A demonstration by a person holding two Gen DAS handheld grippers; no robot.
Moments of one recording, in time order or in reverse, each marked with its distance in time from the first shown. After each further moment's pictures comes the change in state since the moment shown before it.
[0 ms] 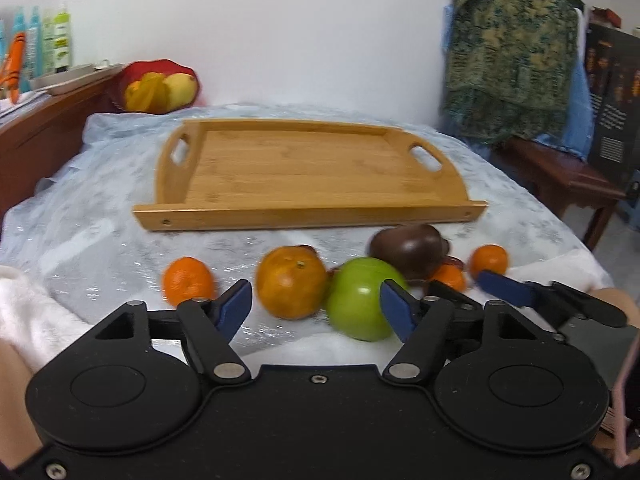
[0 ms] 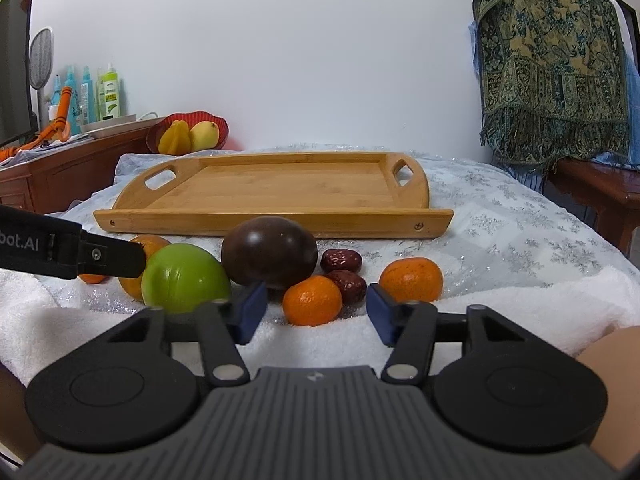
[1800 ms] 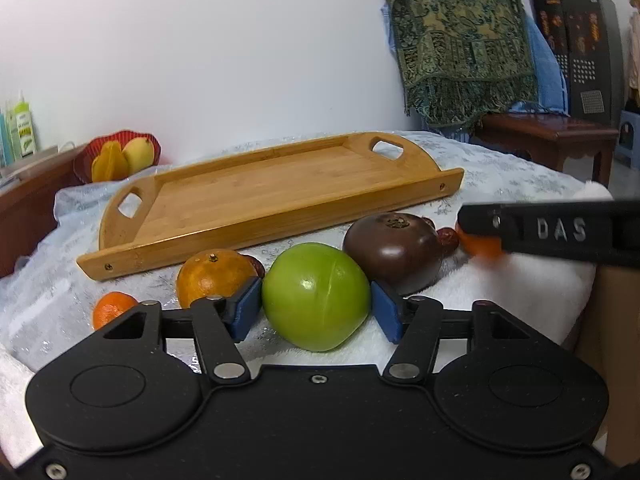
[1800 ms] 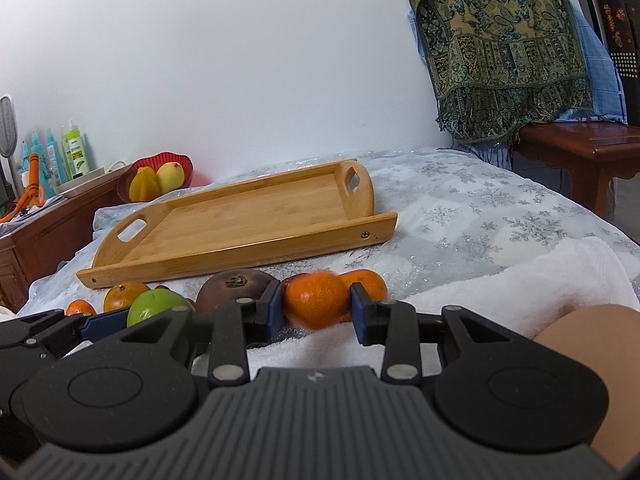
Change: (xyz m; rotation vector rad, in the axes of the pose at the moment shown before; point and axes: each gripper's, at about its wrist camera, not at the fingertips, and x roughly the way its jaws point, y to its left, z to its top) left arm 0.042 -0.054 -0.046 0.266 -0.164 0.042; right arm -0.017 -0.038 0.007 0.195 -0.049 -0.050
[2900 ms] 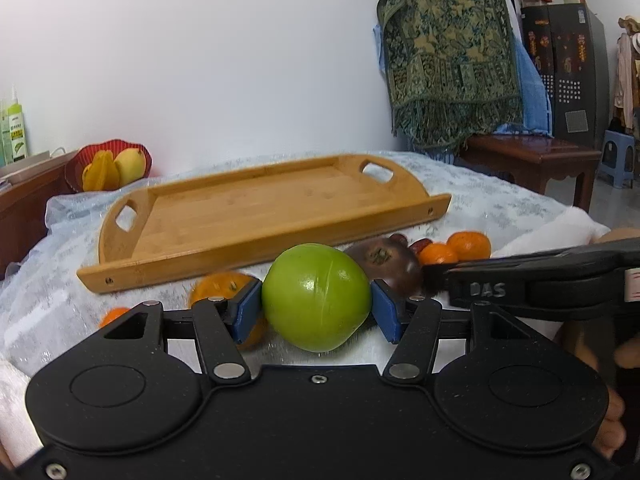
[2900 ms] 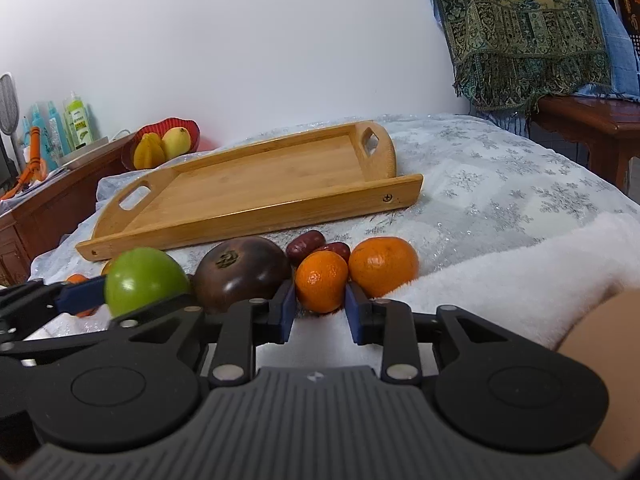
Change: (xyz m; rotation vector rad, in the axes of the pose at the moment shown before) left arm -0.014 0.017 0.011 -0.038 -0.049 -0.064; right arm 0.029 0.006 -0.004 0.000 0.122 0.031
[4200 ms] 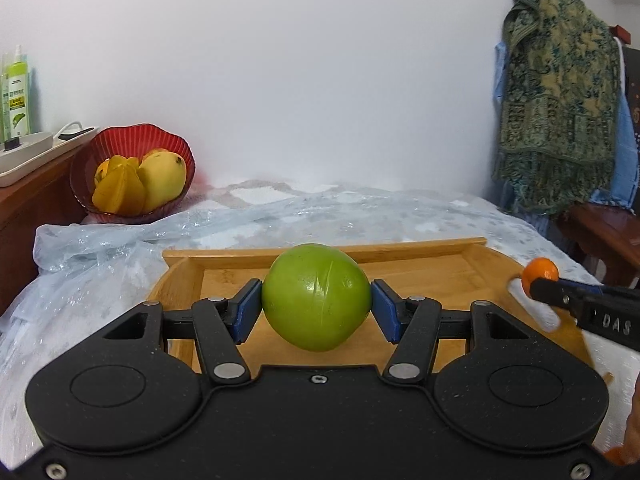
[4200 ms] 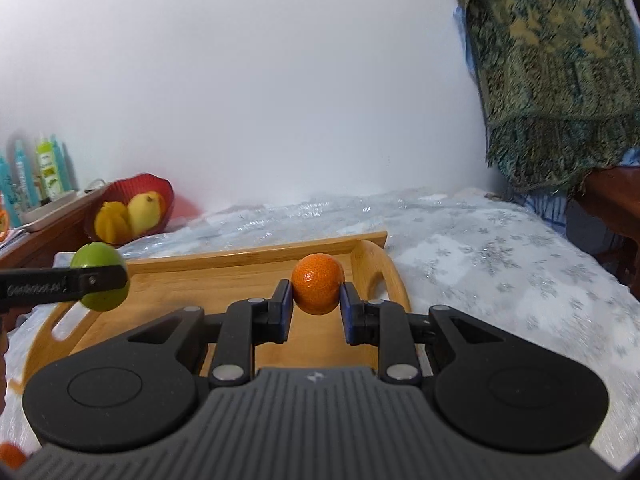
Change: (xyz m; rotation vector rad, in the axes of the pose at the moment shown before) left arm 0.191 0.150 0.133 -0.201 0.093 0.091; right arm 0.136 -0.014 0.142 -0.047 -0.070 0.012
